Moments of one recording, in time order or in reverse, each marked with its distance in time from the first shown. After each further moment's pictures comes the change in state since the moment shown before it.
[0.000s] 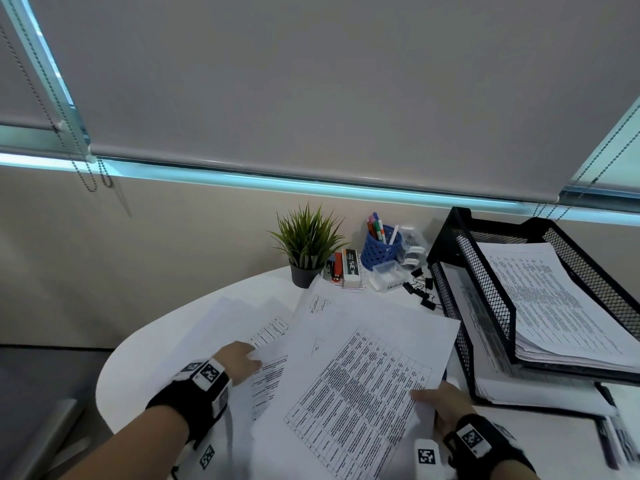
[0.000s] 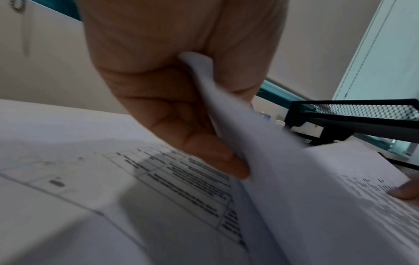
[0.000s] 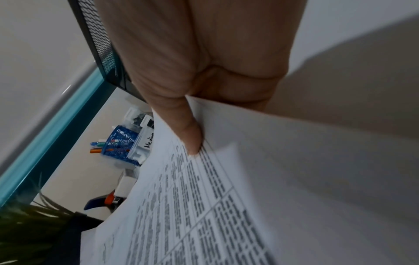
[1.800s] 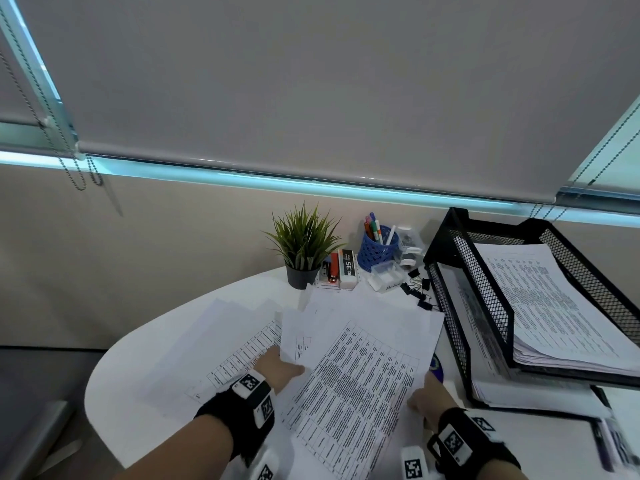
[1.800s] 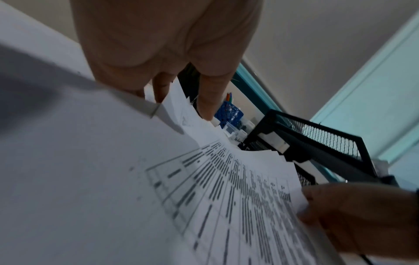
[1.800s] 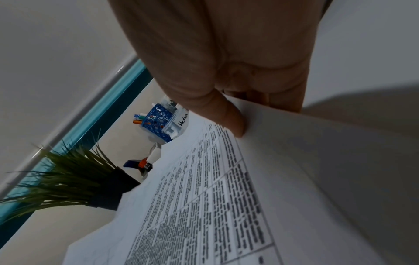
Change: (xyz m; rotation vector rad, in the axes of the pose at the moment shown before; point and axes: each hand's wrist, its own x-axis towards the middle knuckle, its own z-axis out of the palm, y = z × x) left_hand 0.012 0.049 0.052 -0.508 -0.010 0.005; right_hand 0.019 -0.006 0.017 -0.536 0.139 0.006
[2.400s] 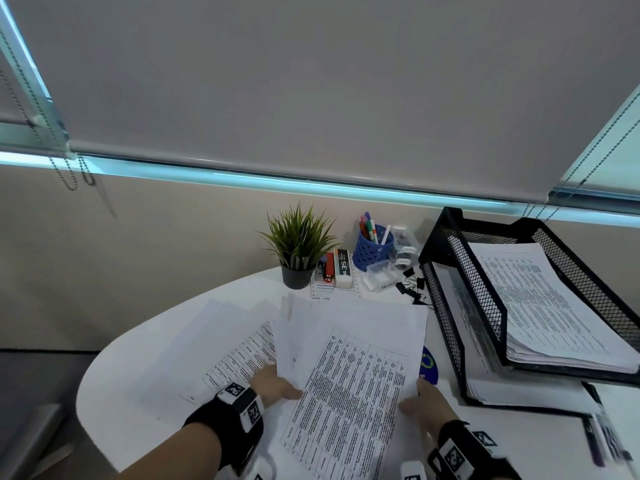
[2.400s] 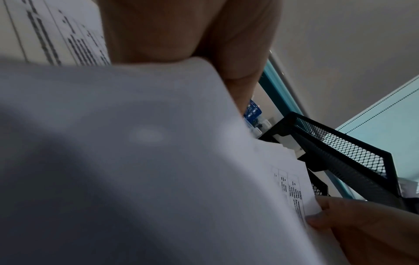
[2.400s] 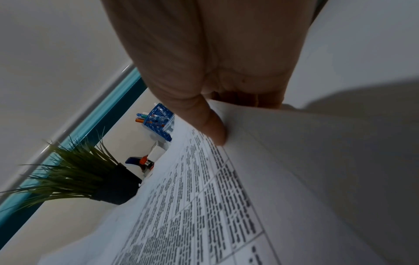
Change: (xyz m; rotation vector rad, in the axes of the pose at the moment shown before) left_hand -0.015 -0.011 -0.001 -0.050 -0.304 0.067; right_hand -0.019 0.009 -0.002 0.042 -0.038 -0.140
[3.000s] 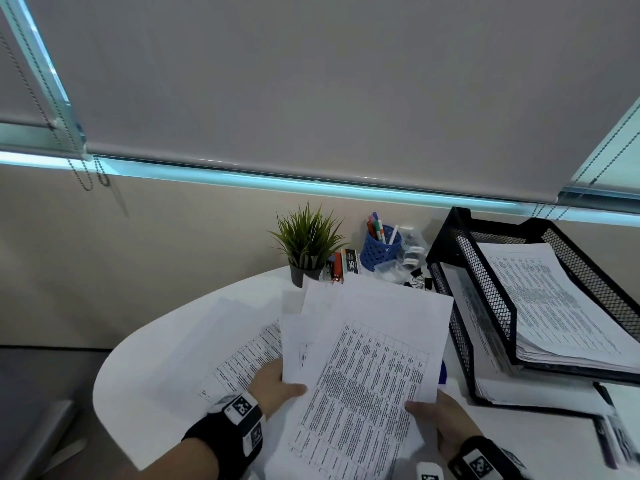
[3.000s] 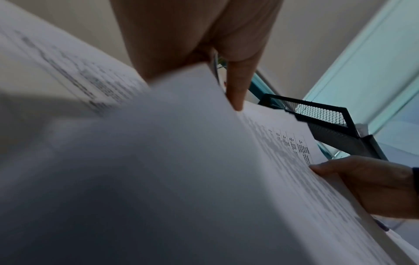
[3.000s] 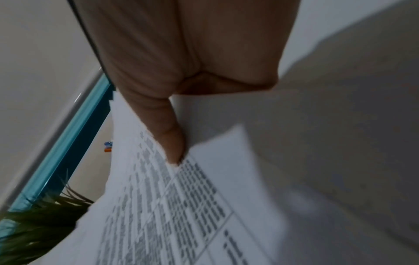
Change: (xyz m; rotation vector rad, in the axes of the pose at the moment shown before) left_hand -0.015 -0.015 0.000 0.034 0.164 0.212; right_hand -0.023 0.013 -0.006 0.697 -0.248 -0.017
